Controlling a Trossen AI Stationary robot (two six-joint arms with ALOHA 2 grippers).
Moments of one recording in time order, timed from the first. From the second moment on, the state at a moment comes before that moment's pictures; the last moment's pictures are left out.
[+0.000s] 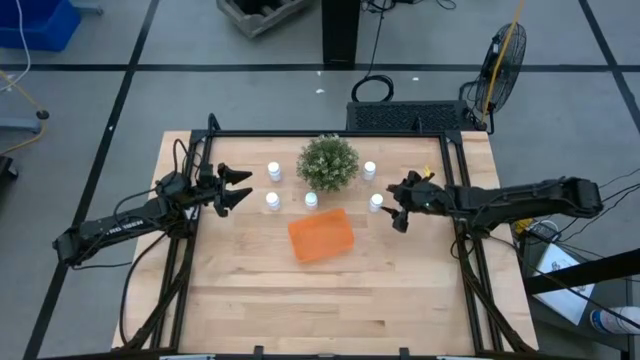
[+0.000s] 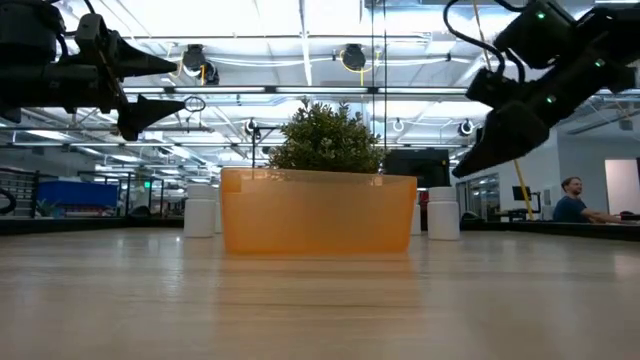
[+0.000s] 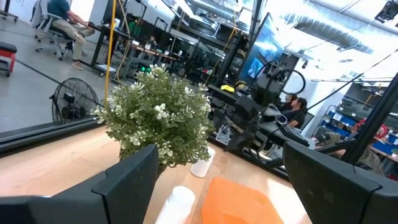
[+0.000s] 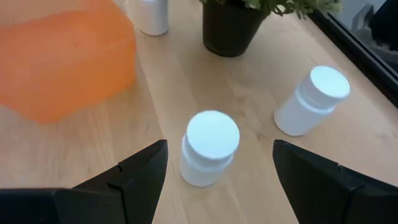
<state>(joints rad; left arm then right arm) 0.48 0.28 0.01 0.39 0.27 -0.45 -0.12 0.94 0.35 -0.07 0.23 0.07</state>
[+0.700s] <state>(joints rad) 0.48 0.28 0.01 0.39 0.27 -0.45 -0.28 1.28 0.69 -0.39 -0.03 -0.01</state>
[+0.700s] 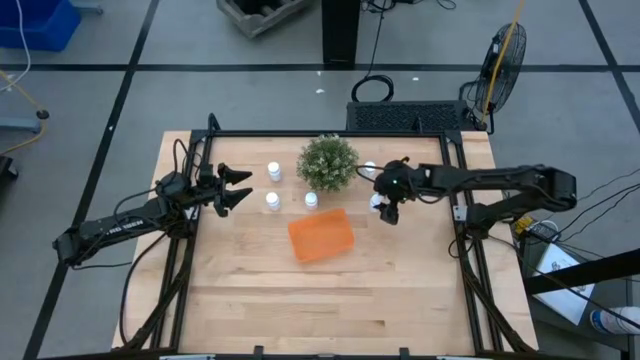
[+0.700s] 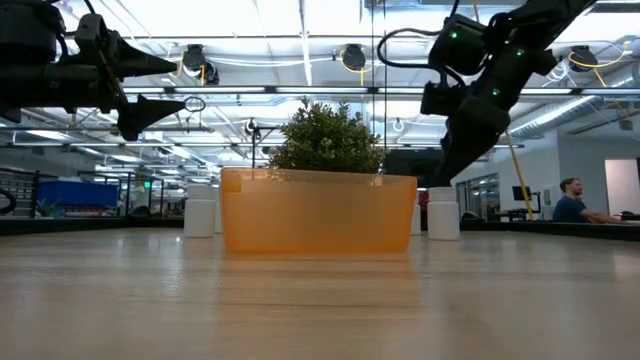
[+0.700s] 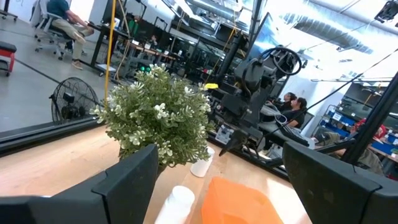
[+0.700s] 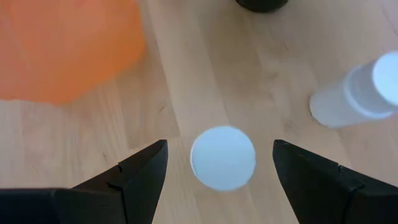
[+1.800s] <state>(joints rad) 0.48 0.28 0.01 0.39 0.29 -0.44 -0.23 1.34 0.84 -0.54 -0.08 -0.03</state>
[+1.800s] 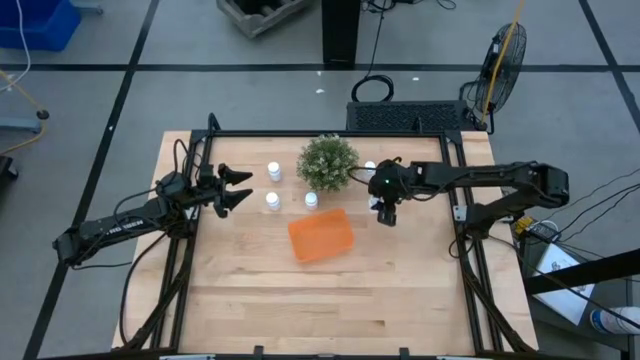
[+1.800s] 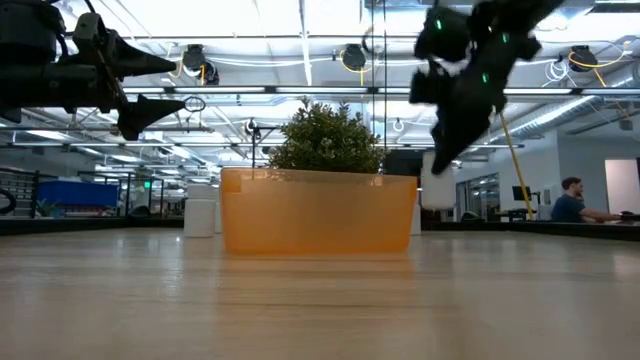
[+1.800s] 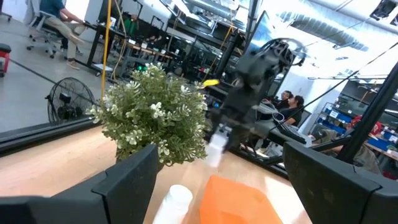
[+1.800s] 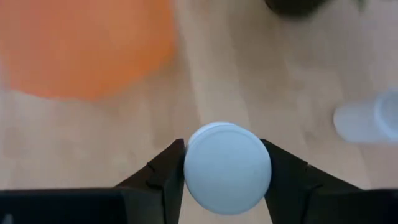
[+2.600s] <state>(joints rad) 0.48 0.28 0.01 0.39 0.26 -0.40 0.03 1.73 1.50 -0.73 -0.08 -0.12</state>
